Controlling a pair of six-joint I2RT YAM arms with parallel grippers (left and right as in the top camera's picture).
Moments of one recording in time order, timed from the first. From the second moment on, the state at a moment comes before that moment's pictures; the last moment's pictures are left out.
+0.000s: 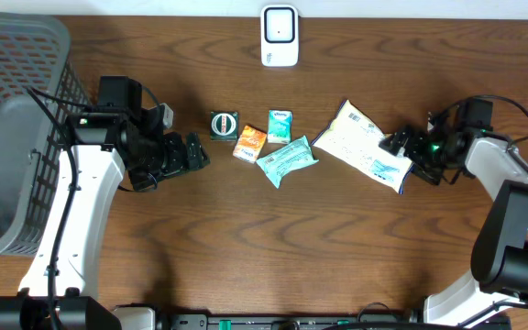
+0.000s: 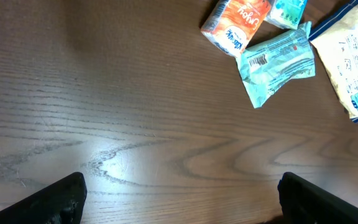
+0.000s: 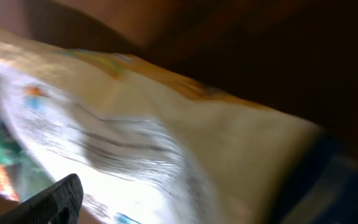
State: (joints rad) left arm -0.02 1.48 1.26 -1.16 0.39 -0.25; right arm -0.23 1.83 1.04 -0.50 -0.51 0.34
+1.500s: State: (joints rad) left arm -0.02 1.48 1.26 -1.16 0.39 -0.25; right arm -0.16 1.68 1.01 -0.11 -1.34 0.29
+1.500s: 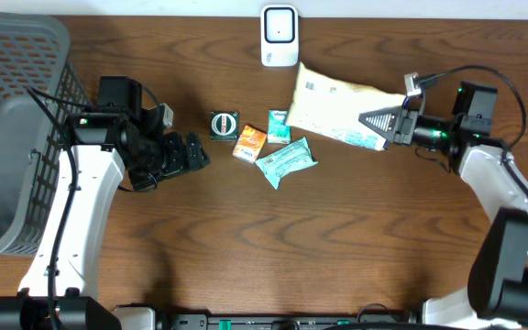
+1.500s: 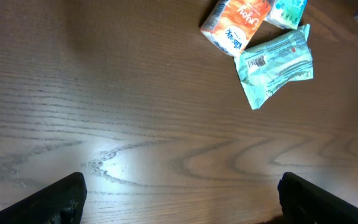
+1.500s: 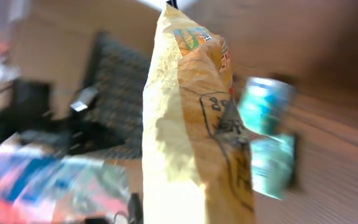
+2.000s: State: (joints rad) left arm -0.02 1.48 1.26 -1.16 0.39 -0.25; right arm -0.16 1.57 1.01 0.02 -1.51 0.56
